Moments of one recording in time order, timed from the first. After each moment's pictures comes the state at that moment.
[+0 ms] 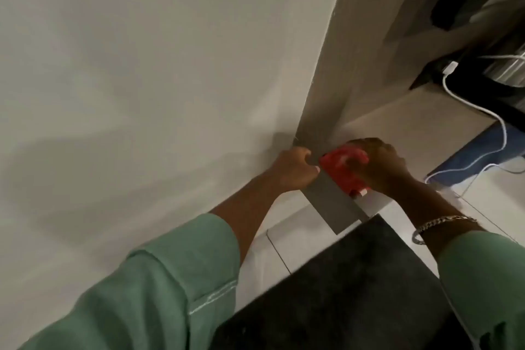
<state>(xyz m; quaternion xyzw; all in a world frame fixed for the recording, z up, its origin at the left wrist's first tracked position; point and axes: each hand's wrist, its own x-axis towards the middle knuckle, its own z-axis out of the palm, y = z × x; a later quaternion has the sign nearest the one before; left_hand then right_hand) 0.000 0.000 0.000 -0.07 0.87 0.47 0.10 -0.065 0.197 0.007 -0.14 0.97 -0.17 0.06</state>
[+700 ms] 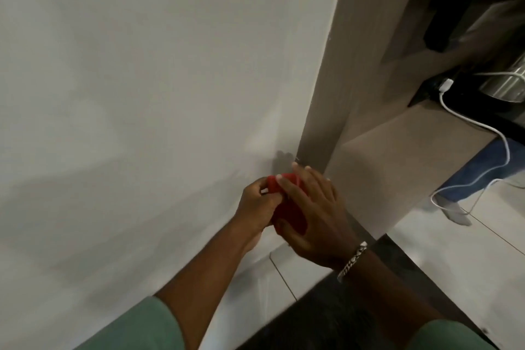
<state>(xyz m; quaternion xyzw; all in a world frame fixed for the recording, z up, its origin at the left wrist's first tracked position) 0.058 -0.042 -0.001 -0.21 0.62 0.75 0.04 0.039 0.106 -0.009 -0.35 0.91 -0.21 -0.09</state>
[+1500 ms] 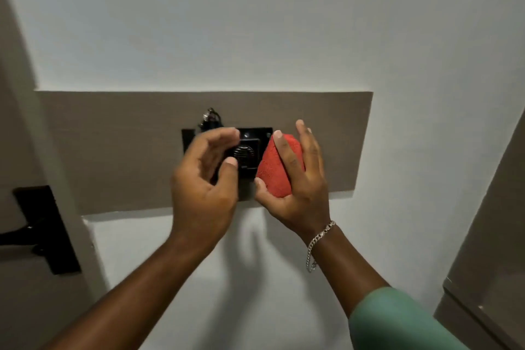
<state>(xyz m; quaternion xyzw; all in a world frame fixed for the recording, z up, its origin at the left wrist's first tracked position) 0.454 -0.307 0.330 -0.03 0.67 0.46 -0.59 0.303 -0.242 0.283 -0.49 0.62 -0.47 -0.39</state>
